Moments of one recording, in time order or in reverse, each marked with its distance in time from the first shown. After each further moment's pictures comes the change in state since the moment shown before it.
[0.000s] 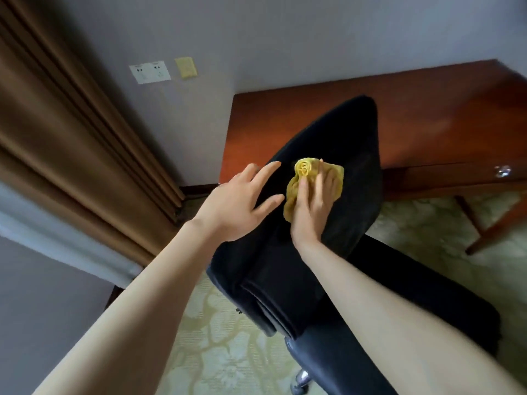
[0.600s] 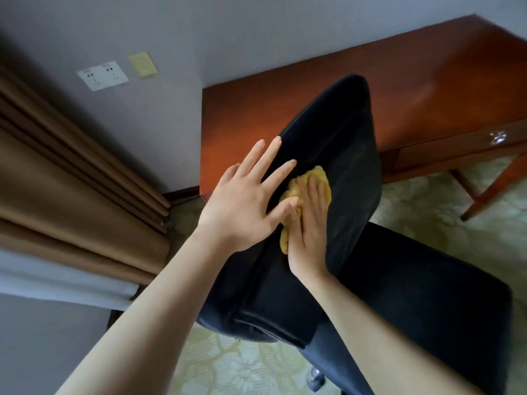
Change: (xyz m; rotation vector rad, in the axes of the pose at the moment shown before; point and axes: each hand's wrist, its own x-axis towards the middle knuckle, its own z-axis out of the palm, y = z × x) left_hand 0.062 -0.002 0.014 0.160 -0.035 0.239; right_hand 0.004 0.048 -0.001 -0.100 -0.063 -0.322
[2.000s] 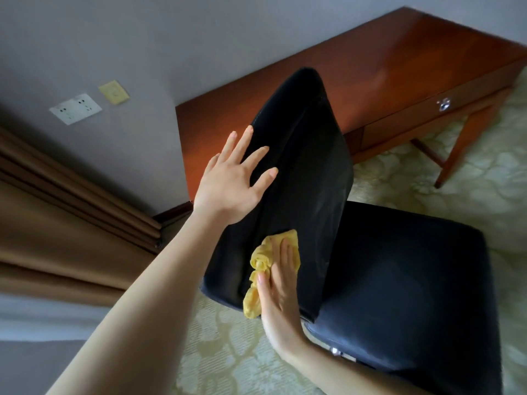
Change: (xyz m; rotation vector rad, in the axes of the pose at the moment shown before) left_hand -0.001 0.003 0.002 -0.065 -0.005 -0.038; right_hand -0.140 -0.068 0.017 0.213 -0.141 0.475
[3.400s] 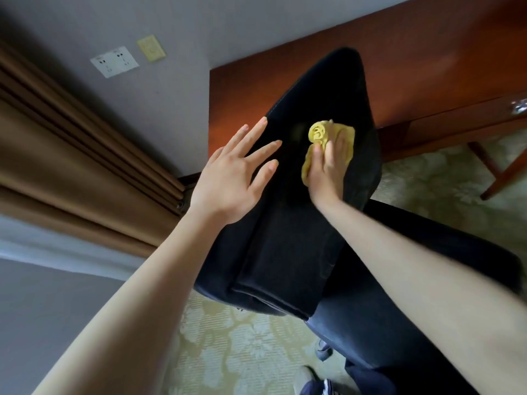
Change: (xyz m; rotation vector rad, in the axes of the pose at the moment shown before) left_hand -0.009 0.005 -0.004 -0.043 0.054 -0.087; right_hand 0.205 -0.033 -0.079 -0.263 0.175 -0.038
